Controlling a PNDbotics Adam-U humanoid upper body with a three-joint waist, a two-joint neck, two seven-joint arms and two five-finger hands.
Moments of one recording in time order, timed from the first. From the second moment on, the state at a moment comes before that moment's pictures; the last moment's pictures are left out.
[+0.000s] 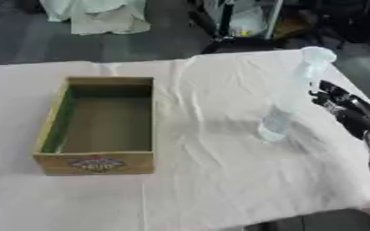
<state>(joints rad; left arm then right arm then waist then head) -0.11 0.31 0.07 -1.88 0.33 0.02 -0.25 -0.38 -0.56 -0.47 -0.87 -0.15 -0.47 0.69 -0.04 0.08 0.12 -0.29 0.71</state>
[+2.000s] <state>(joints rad) -0.11 0.31 0.07 -1.88 0.33 0.02 -0.25 -0.34 -0.56 -0.45 -0.90 -0.17 -0.47 0.69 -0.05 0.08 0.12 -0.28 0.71</state>
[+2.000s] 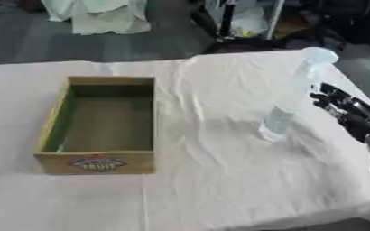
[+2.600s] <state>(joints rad) -0.11 0.31 0.07 -1.88 0.33 0.01 -0.25 -0.33 -0.56 -0.45 -0.94 -0.18 -0.46 0.69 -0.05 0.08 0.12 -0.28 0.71</state>
